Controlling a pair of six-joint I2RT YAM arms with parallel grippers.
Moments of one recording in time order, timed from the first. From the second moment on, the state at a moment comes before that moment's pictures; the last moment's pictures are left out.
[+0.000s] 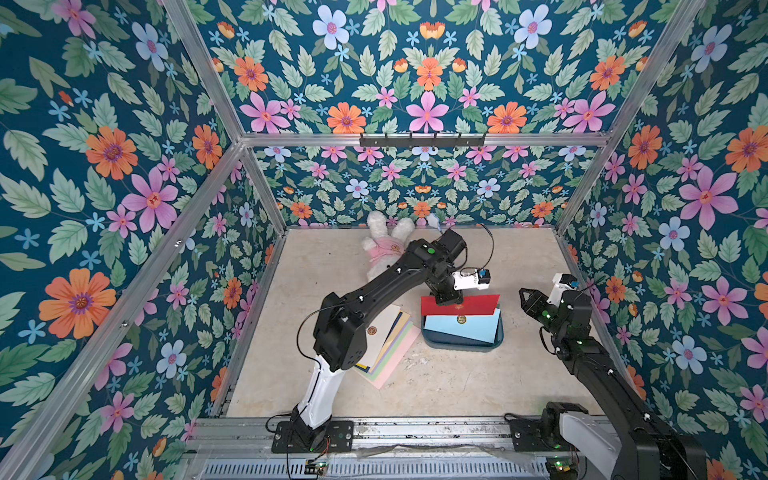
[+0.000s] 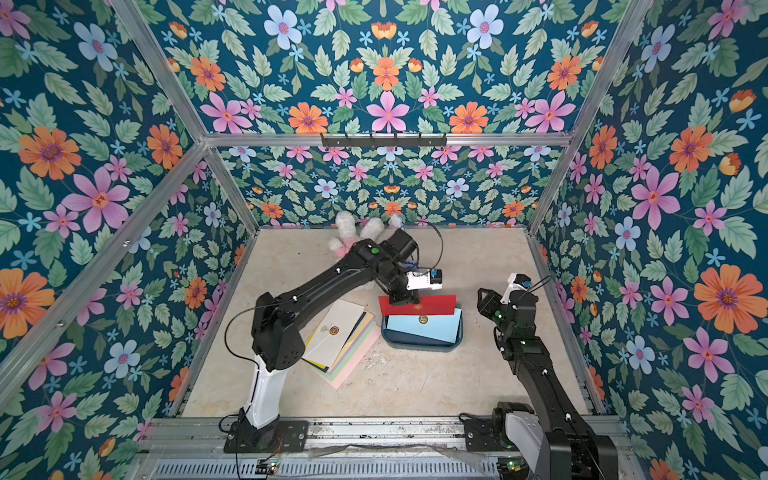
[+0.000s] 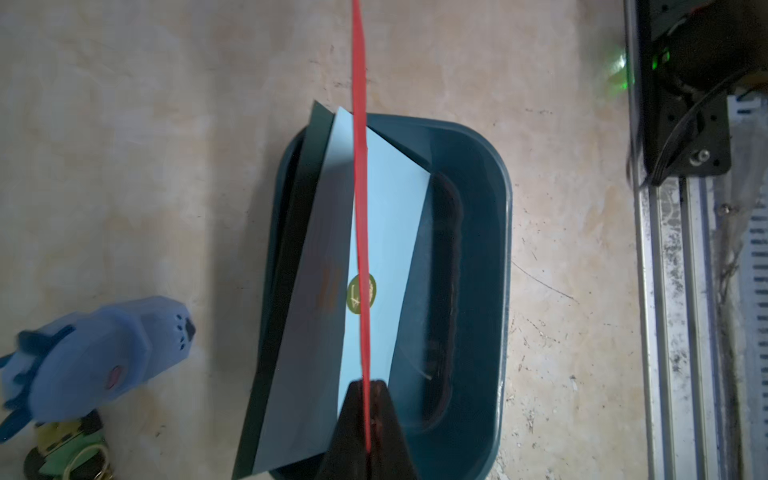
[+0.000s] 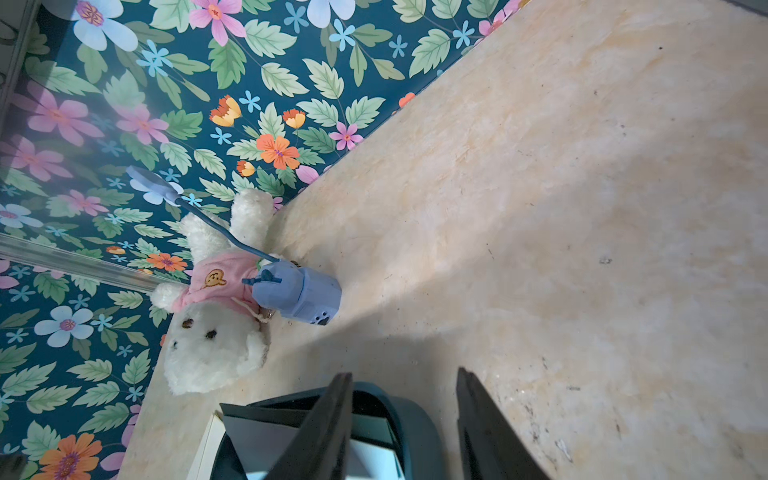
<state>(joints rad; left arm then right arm) -0.86 2.13 2.08 -1.14 0.37 0.74 -0.02 0.98 0.45 0.09 -0.25 0.61</state>
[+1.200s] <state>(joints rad) -0.86 2.10 1.93 -0.93 0.34 0.63 -0.02 1.01 0.46 0.09 -0.26 0.63</state>
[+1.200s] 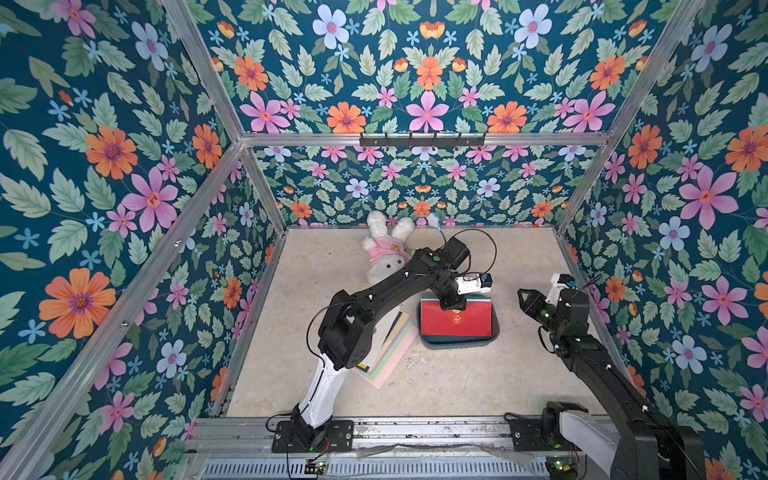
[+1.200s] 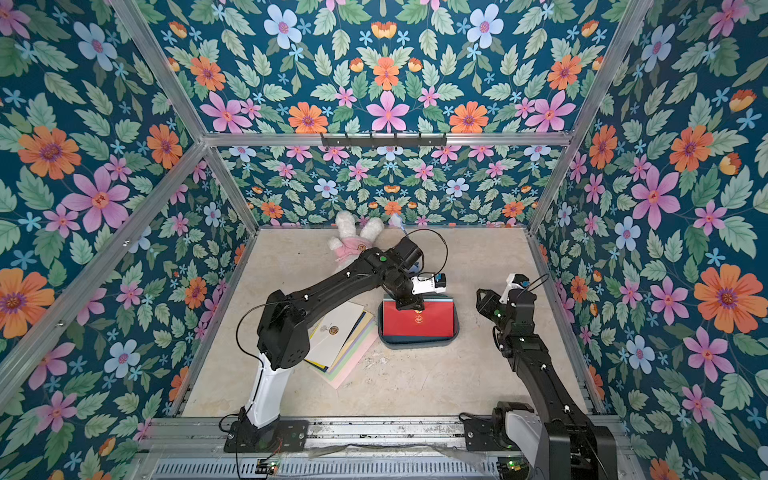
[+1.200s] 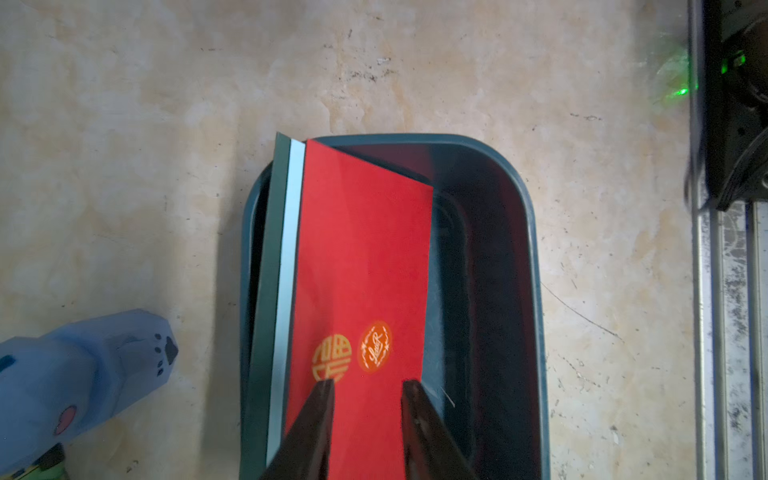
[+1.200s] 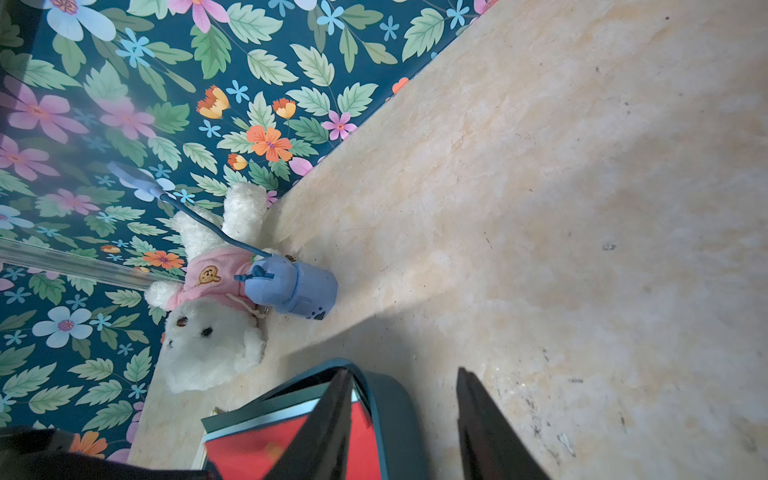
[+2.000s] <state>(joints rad) -0.23 1.38 0.63 -0.01 0.20 -0.44 0.83 1.50 0.94 0.07 -0.13 0.93</state>
